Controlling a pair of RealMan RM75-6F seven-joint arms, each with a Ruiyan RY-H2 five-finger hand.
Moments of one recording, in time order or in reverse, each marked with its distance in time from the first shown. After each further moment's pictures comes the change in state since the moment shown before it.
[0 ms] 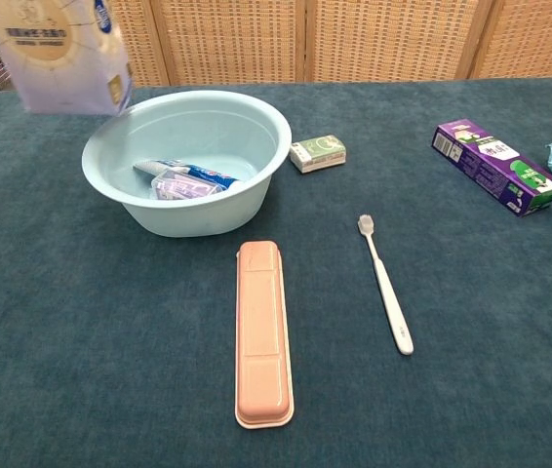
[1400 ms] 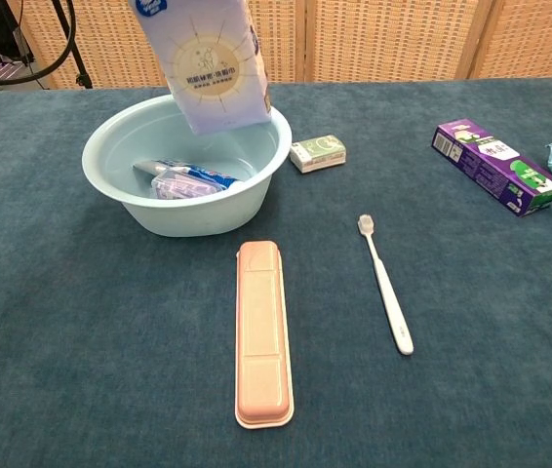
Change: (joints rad) left arm -0.203 -0.212 0.025 0.052 -0.049 -0.078 0.048; right arm 0.007 0.029 0.041 0.054 0.072 -0.045 0.125
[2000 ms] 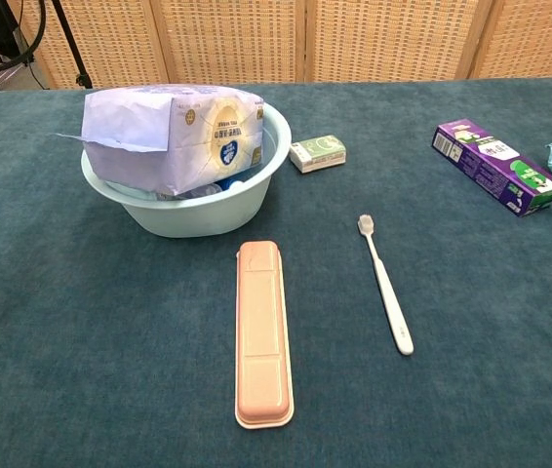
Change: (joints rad) left arm 0.042 0.059 0.000 -0.064 -0.023 0.029 0.015; right arm -0.004 0.005 -0.006 -0.013 -0.014 0.009 -0.010
